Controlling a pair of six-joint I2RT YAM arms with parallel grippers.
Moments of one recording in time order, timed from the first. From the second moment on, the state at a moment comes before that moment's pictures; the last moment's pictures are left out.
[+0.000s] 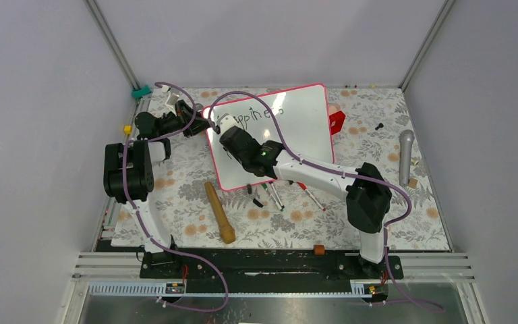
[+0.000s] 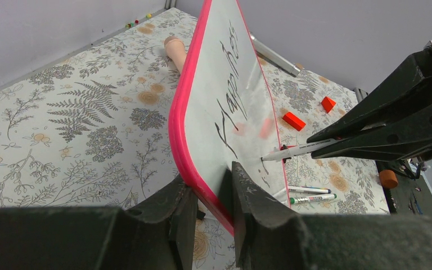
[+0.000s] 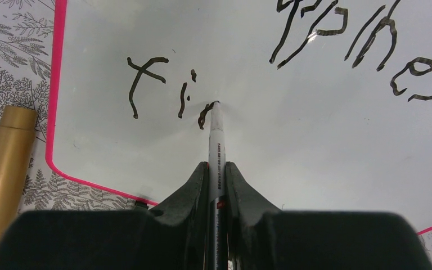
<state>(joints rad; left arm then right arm) 0.14 1.96 1.03 1.39 1.39 -0.74 1.02 1.91 1.64 -0.48 0.54 0.00</state>
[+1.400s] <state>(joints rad) 0.14 1.96 1.03 1.38 1.39 -0.74 1.03 1.89 1.58 -0.52 0.54 0.01</state>
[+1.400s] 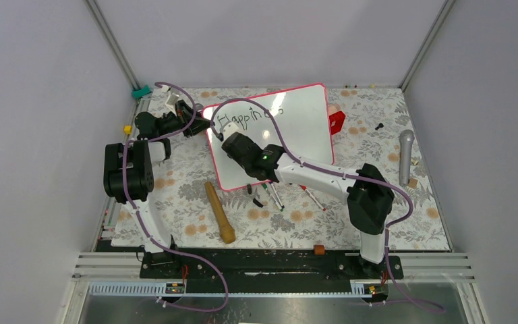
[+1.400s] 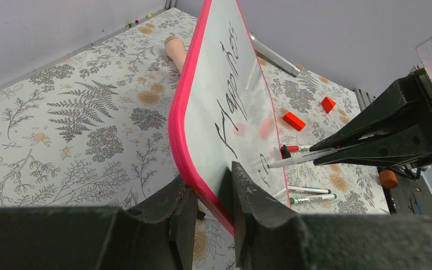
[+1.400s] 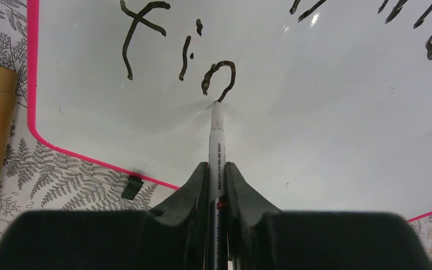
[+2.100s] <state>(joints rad) 0.14 1.96 1.03 1.39 1.39 -0.74 1.03 1.76 1.51 -0.48 0.48 0.01</state>
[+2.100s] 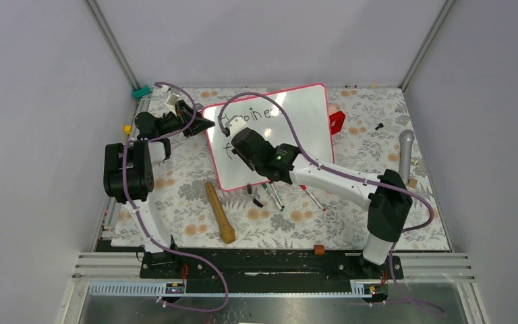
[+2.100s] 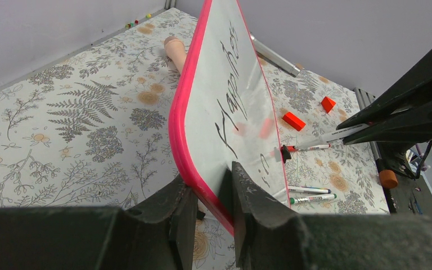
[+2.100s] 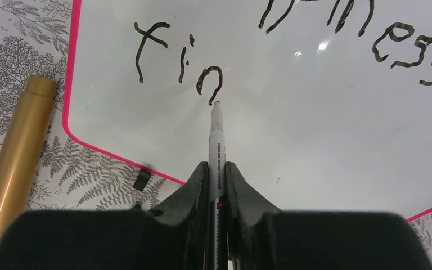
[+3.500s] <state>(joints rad) 0.14 1.96 1.03 1.39 1.39 -0.74 0.97 1.88 1.63 -0.54 0.52 0.01</state>
